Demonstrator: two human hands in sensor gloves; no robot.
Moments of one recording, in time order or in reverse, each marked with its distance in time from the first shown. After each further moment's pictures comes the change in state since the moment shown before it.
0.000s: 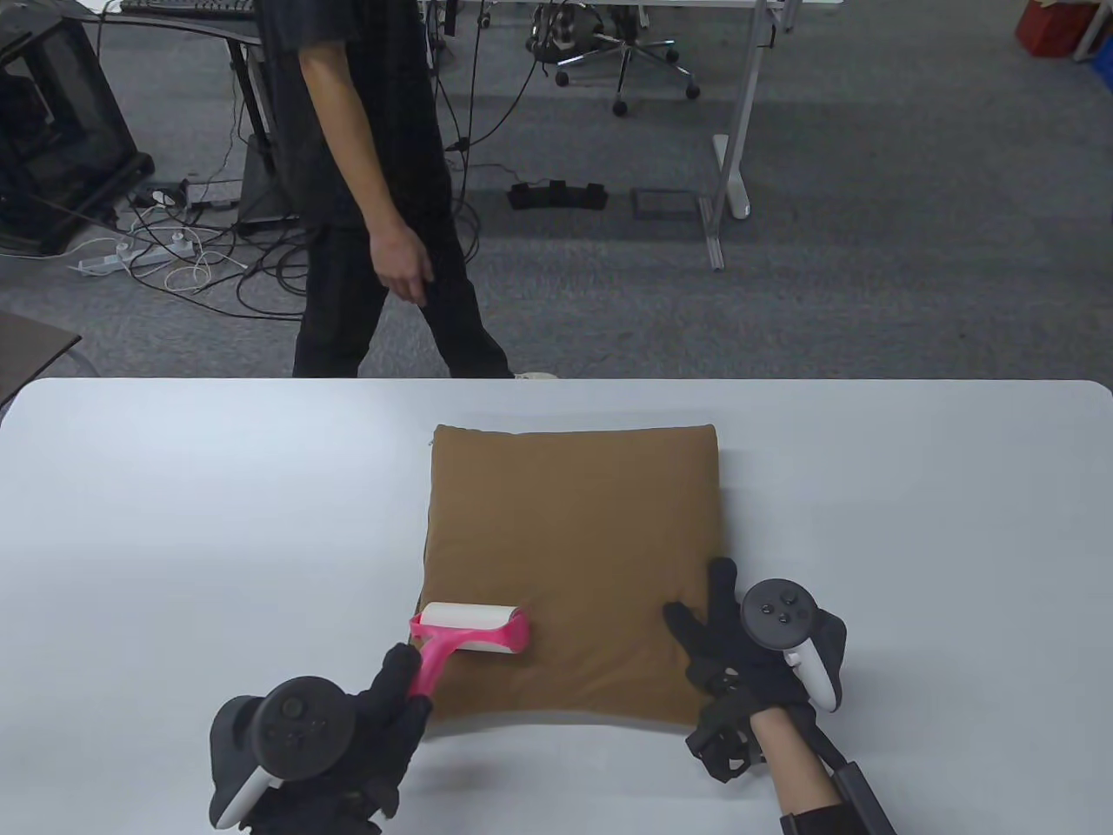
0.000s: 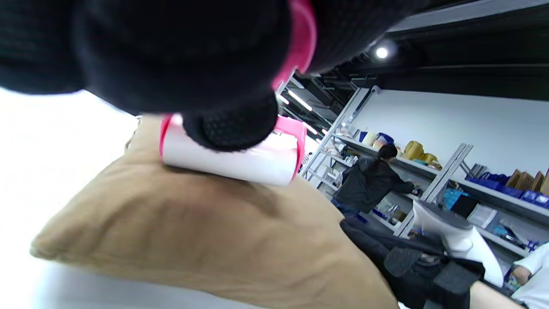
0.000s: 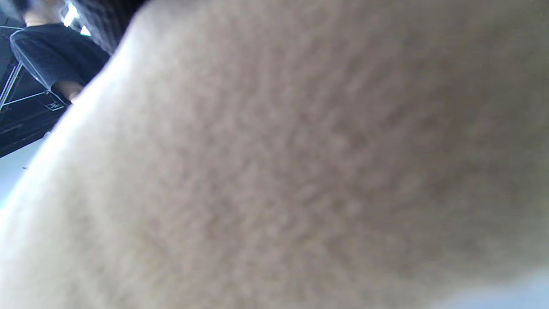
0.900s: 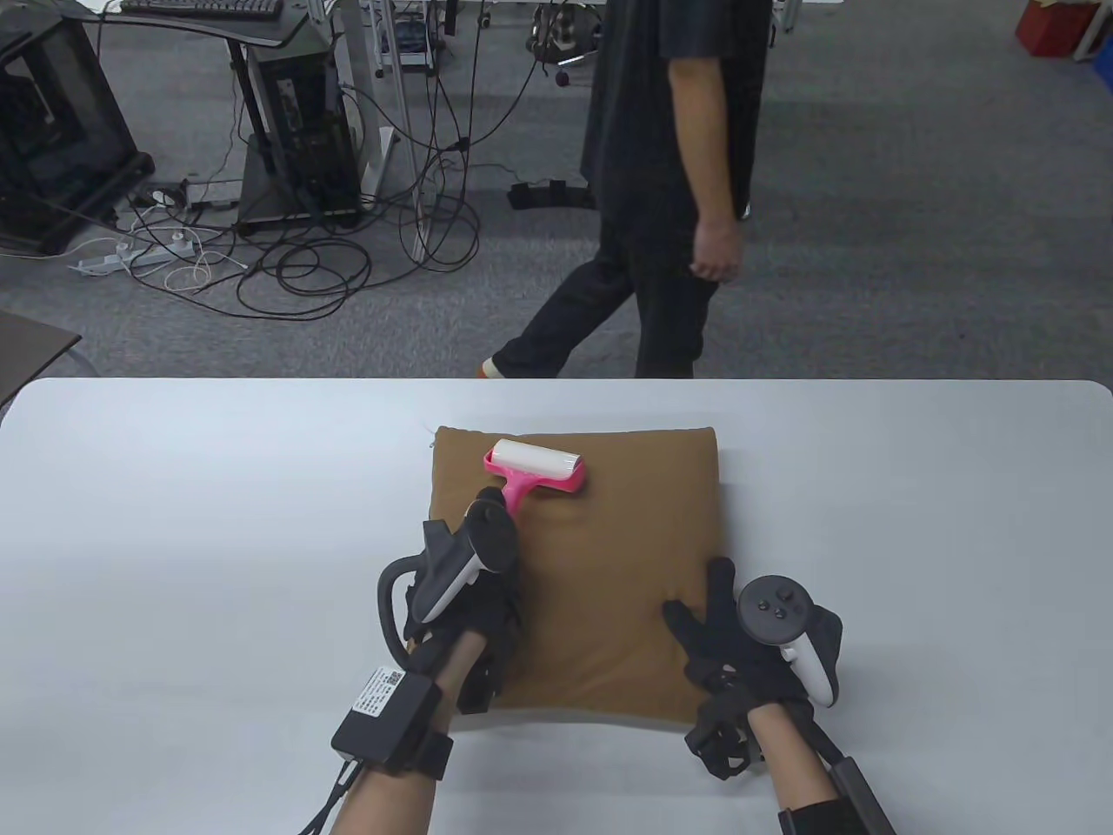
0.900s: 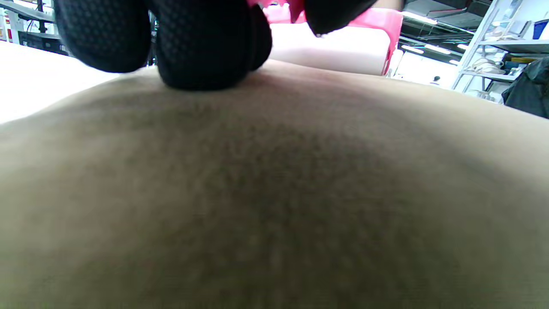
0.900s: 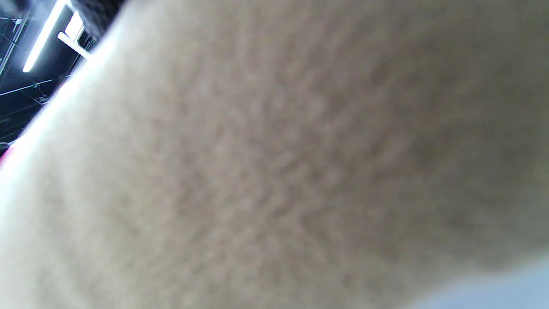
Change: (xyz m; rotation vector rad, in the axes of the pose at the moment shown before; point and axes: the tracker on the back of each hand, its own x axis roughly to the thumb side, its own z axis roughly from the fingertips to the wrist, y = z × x) left_hand 0.014 -0.055 -0.175 -0.138 0.400 -0.303; right_hand -0.001 0.002 -0.003 0.018 0.022 0.010
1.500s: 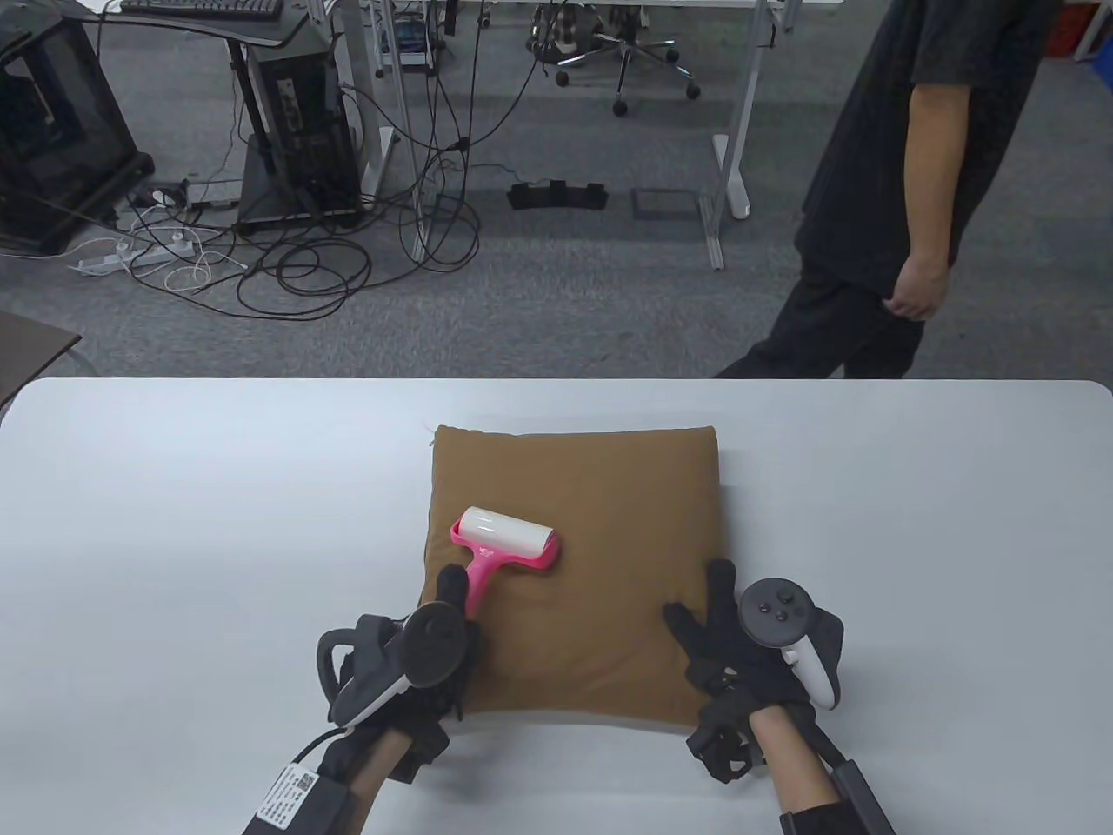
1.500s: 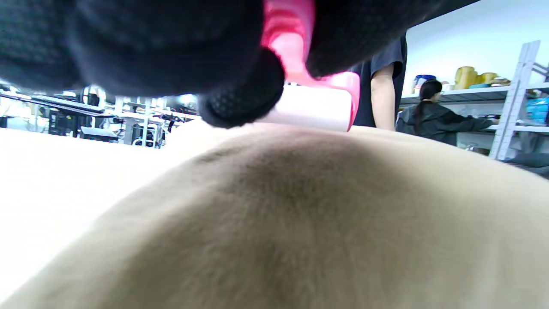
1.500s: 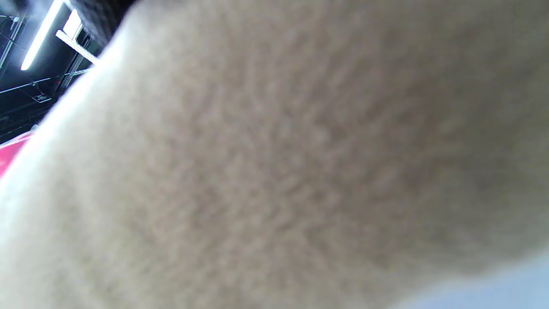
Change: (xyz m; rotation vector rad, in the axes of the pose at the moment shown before) left_hand -0.057 -0.003 0.085 0.243 -0.320 -0.047; right_hand -0.002 0.001 0.001 0.005 0.004 0.004
